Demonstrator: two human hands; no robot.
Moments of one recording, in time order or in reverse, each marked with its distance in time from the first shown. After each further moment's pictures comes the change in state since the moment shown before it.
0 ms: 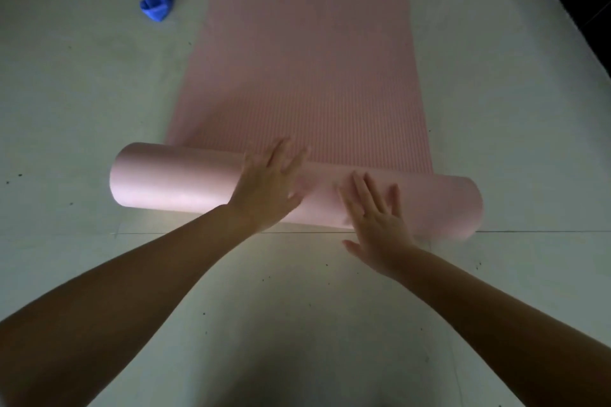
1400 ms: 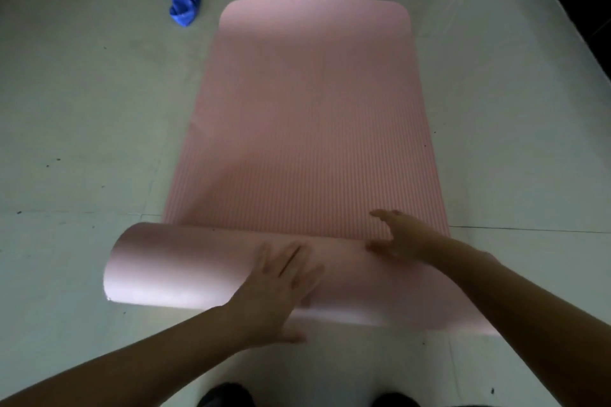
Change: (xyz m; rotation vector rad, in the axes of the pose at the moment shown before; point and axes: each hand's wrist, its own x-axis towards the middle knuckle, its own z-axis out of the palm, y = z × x) left_hand -0.153 0.054 0.043 0.043 -0.209 0.281; right_hand -0.025 0.028 -0.016 0.316 -0.491 0.219
